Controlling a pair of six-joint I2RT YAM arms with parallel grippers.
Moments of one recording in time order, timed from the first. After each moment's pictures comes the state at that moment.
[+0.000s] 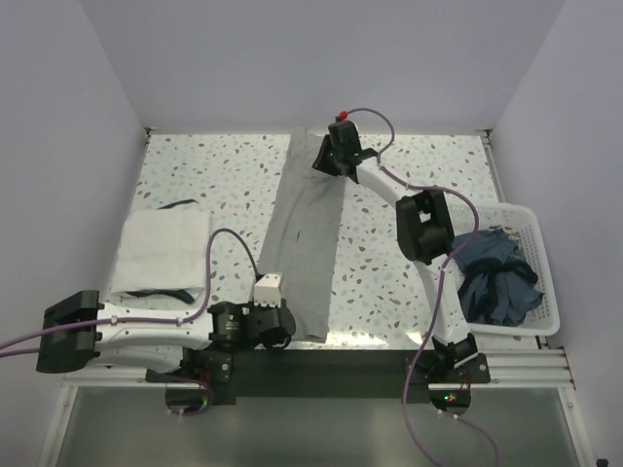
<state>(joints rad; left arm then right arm) -1.37 1.10 0.50 -0.51 -0.50 -1.17 0.45 2.40 2.03 -0.29 0.01 0.67</state>
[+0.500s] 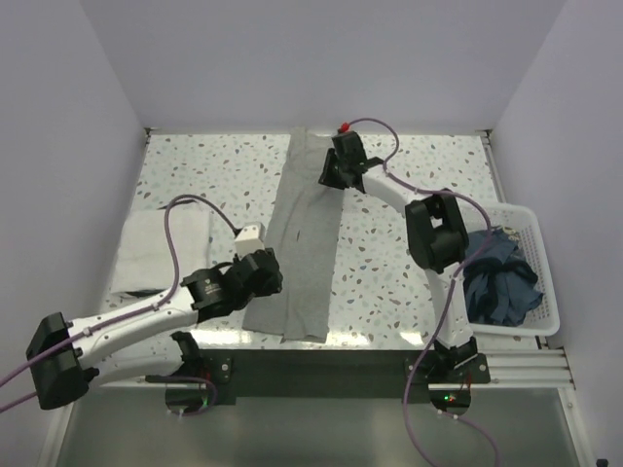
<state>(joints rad) -1.06 0.99 0.67 -0.54 -0.51 -0.98 0.46 2.28 1.84 -0.29 0.01 0.61</state>
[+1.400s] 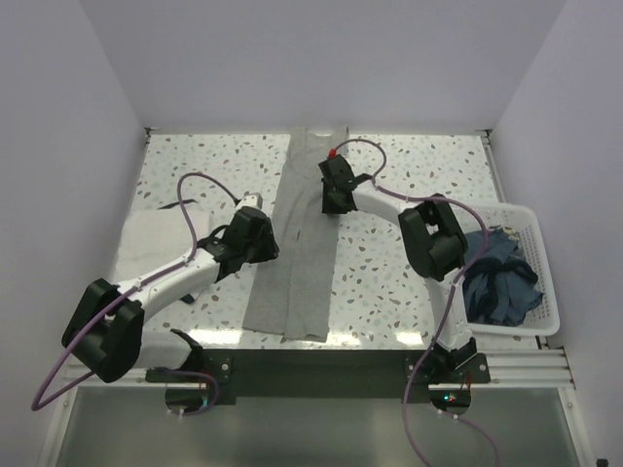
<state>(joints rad) -0.58 1.32 0.73 -0.24 -0.18 -0.66 0.56 2.15 1.58 -0.37 0.18 0.51</state>
